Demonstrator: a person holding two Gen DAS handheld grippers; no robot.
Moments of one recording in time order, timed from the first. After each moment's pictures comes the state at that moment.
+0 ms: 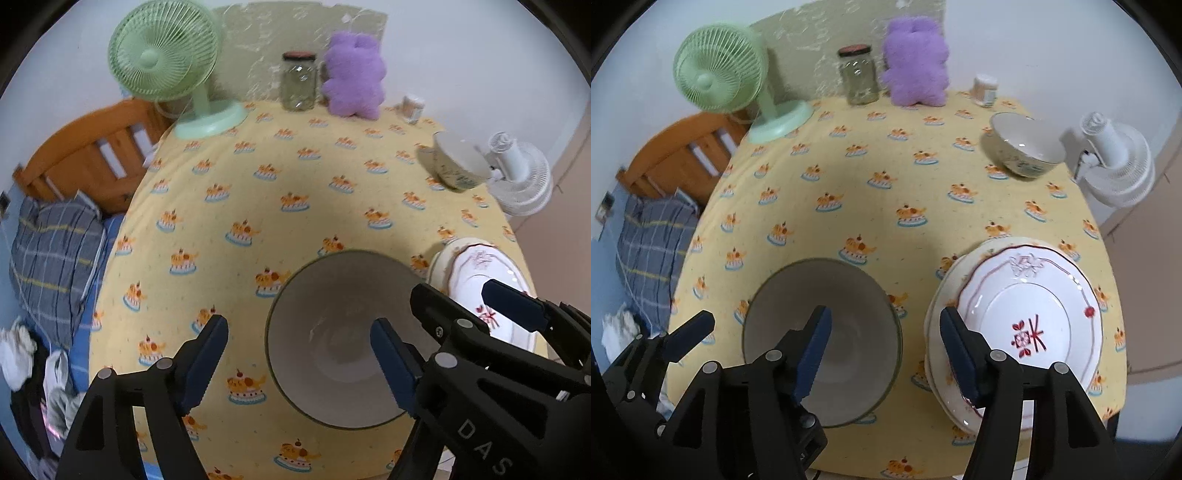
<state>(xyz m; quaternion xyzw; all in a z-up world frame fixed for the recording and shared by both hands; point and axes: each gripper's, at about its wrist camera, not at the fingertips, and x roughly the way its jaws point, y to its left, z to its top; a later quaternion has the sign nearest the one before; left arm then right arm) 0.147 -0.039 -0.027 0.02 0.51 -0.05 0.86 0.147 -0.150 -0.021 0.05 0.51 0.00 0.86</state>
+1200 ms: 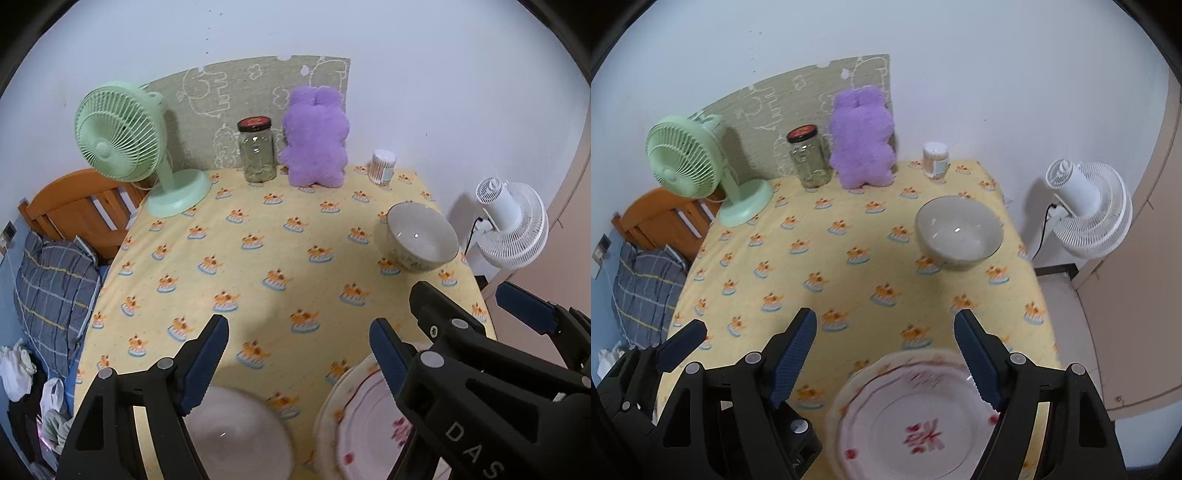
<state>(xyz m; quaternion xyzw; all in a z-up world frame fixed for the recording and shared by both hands) 0.211 -0.161 0.025 0.01 0.44 -0.03 0.90 0.211 -0.274 0.034 0.05 0.44 -0.01 0.90</state>
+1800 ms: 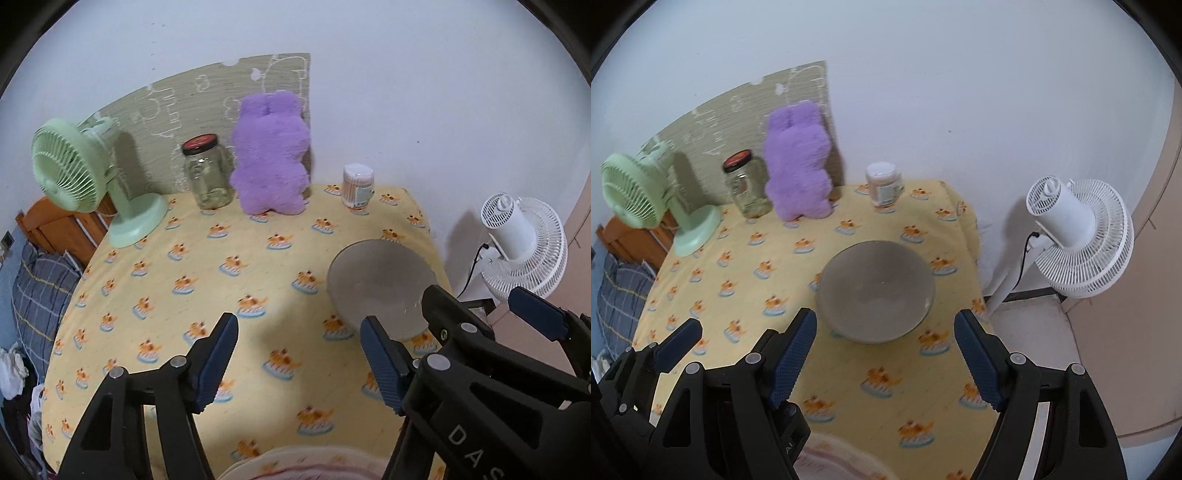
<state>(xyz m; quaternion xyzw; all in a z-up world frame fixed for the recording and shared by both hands) 0.299 -0.273 -0.004 0.02 0.42 0.00 0.91 0.301 -0.392 0.007 0.04 0.43 -0.02 0.90</state>
